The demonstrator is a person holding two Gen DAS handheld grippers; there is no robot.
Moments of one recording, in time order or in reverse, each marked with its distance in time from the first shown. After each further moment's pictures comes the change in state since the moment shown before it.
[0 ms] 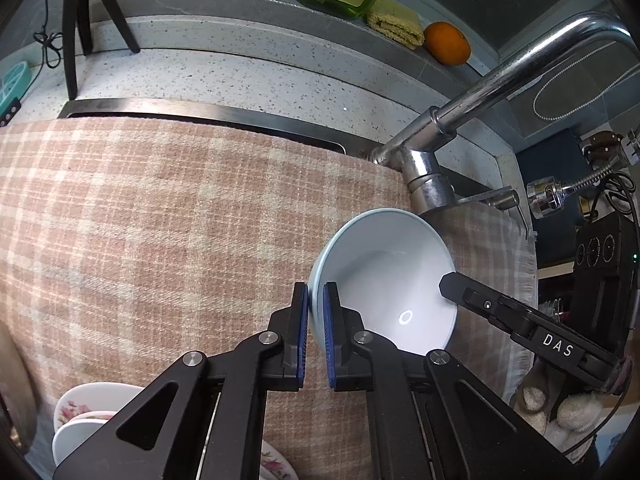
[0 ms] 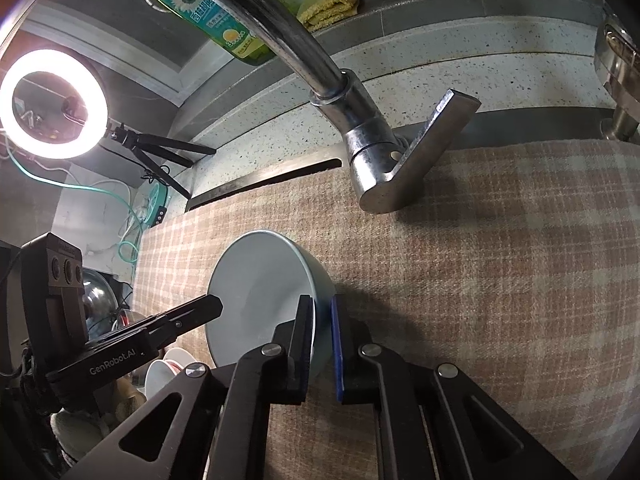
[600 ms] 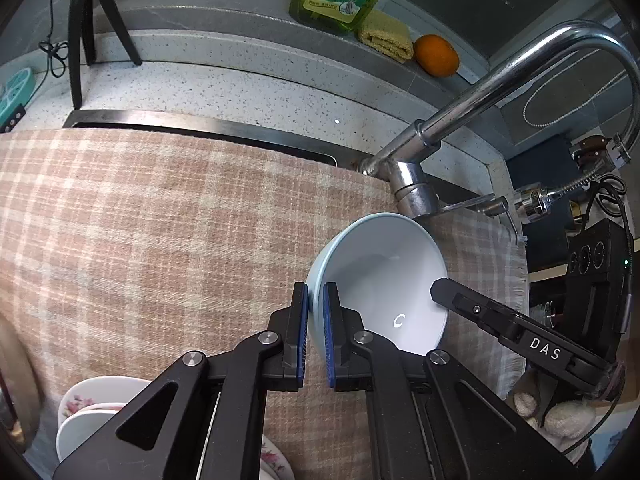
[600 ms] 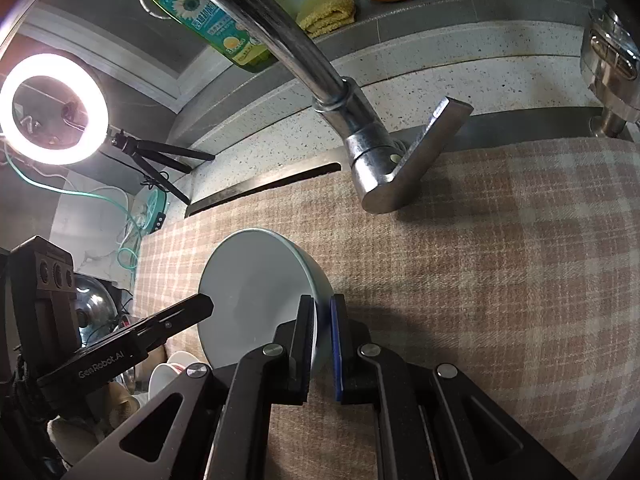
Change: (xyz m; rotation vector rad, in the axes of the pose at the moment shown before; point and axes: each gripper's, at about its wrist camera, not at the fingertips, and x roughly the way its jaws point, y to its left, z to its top) left arm -0.019 -0.004 -0.001 0.004 -0.036 -0.016; right arm -0.011 0.005 -0.004 0.017 -0.023 -0.014
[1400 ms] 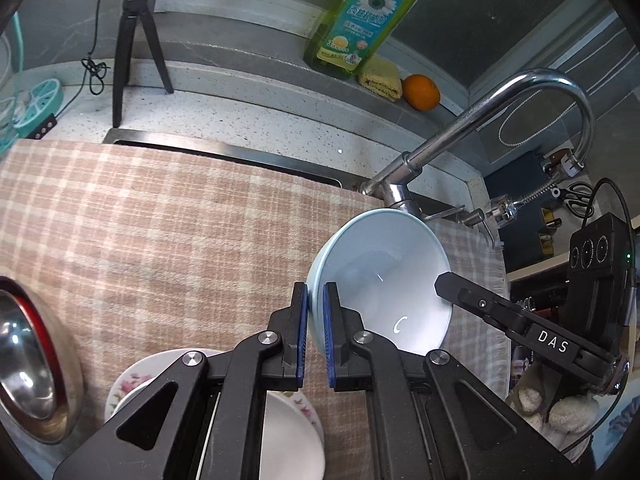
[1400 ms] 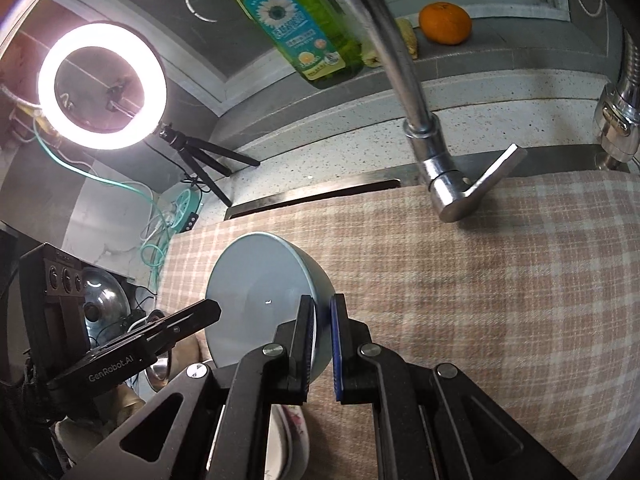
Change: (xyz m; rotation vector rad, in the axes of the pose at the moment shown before) left arm -0.070 0.030 -0.015 0.011 -0.085 -0.047; right arm -0.029 0.075 -0.022 -0.070 -0.074 0.004
